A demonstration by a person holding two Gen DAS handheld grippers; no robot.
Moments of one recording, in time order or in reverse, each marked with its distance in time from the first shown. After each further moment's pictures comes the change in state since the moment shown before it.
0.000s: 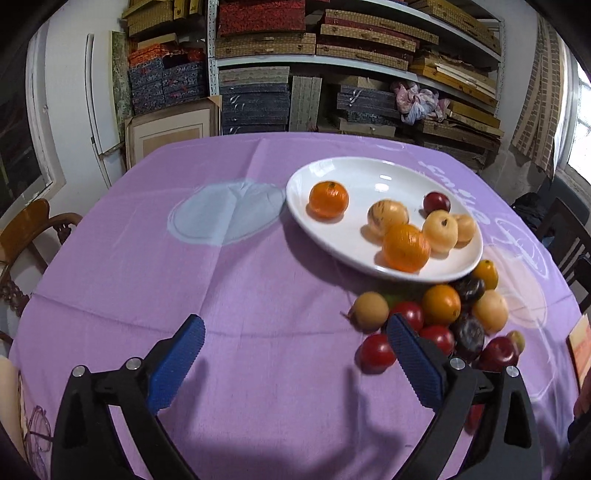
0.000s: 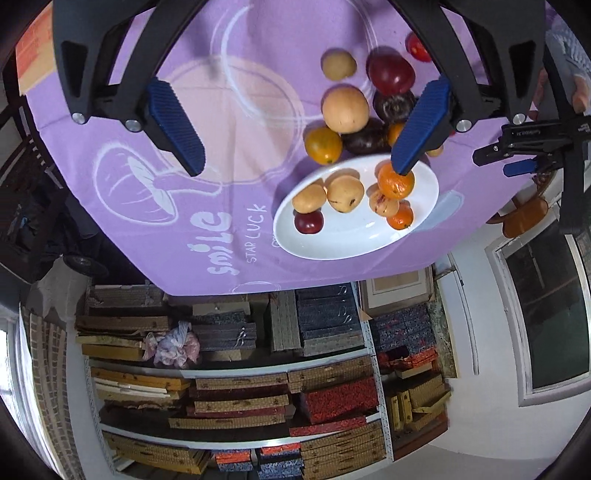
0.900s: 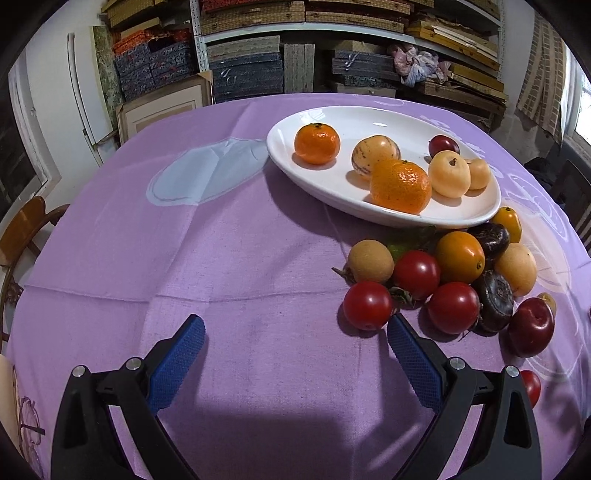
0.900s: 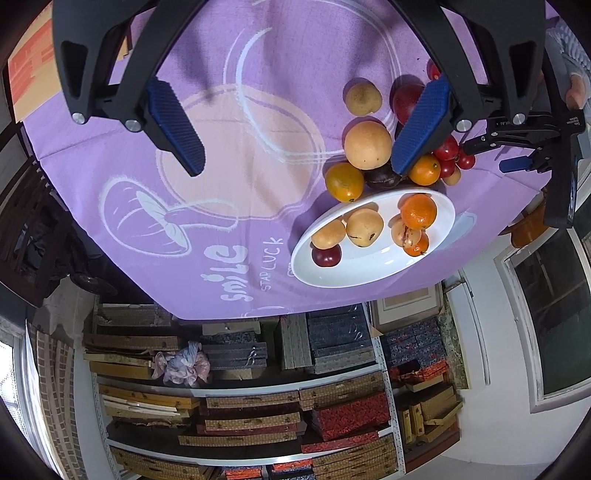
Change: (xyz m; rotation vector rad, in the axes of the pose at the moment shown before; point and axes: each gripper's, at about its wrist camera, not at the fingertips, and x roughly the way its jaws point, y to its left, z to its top) left arm 0.036 -0.015 -0.015 0.048 0.119 0.045; right arm 0.021 -0.013 -0.012 0.059 0.094 0.006
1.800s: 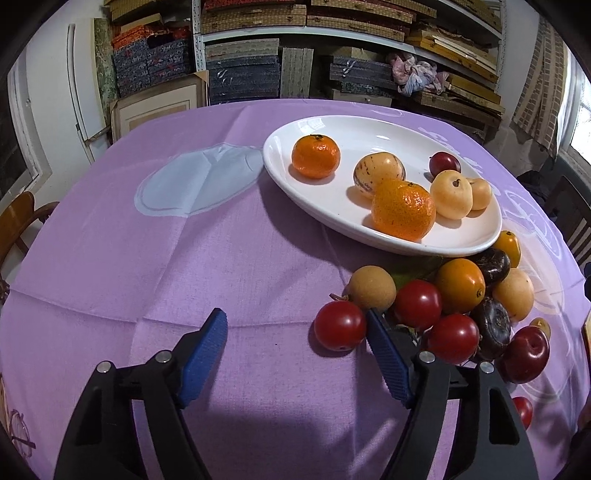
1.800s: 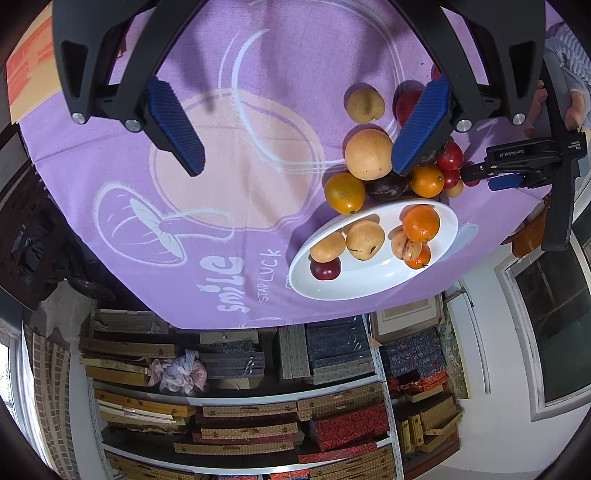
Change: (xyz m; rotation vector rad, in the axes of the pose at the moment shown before) left arm 0.007 0.004 0.013 -0.024 -0.025 -0.065; right arm 0.009 0.001 -0.004 -0.012 0.036 -0.003
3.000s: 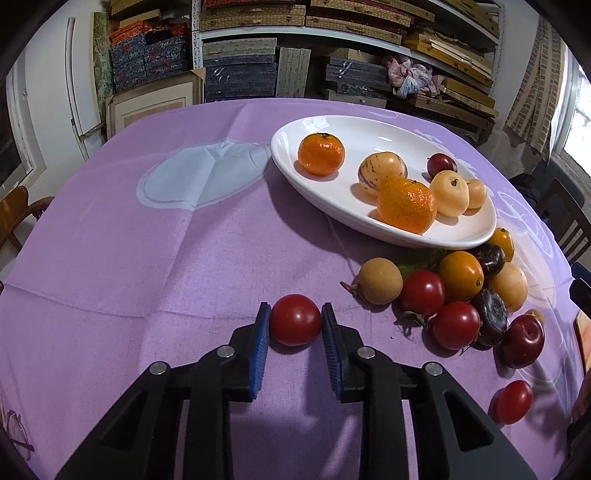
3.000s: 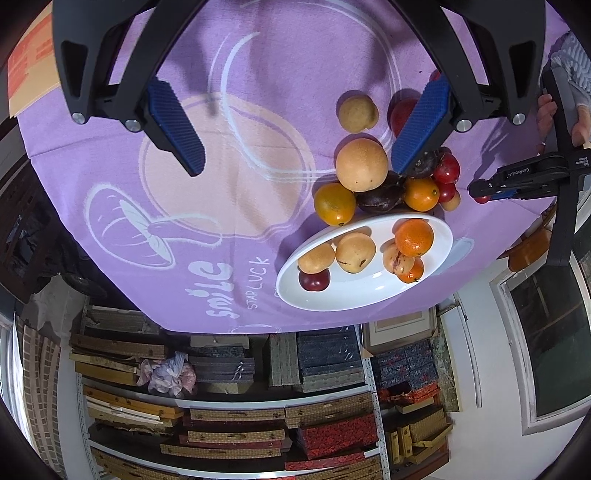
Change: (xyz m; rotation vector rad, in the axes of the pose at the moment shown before) left arm -0.009 0.017 -0.008 -0.008 0.001 -0.041; right arm 0.007 0.008 -0.005 -0.036 0.030 0.018
